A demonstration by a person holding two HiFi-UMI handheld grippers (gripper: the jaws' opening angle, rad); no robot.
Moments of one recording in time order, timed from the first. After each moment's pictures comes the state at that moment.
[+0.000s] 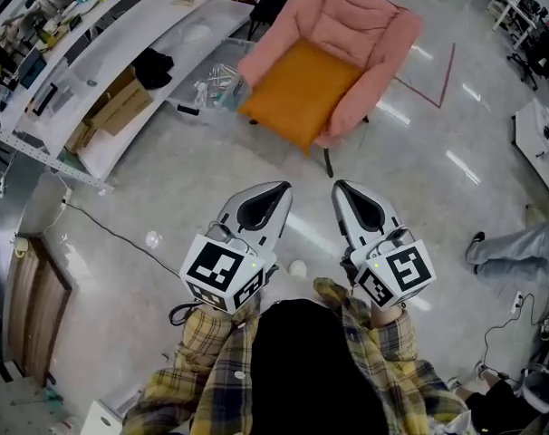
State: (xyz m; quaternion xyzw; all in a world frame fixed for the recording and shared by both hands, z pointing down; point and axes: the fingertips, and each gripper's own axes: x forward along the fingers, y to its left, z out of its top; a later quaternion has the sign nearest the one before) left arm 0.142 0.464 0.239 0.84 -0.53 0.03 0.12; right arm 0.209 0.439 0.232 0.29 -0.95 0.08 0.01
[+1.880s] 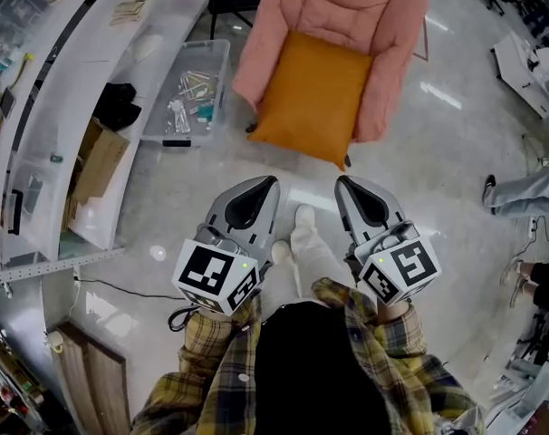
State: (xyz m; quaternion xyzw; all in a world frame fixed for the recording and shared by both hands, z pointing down) left arm -0.122 0.267 0.286 0.88 -0.43 0.06 0.17; right arm -0.027 0.264 0.284 0.42 -0.89 0.15 0.05
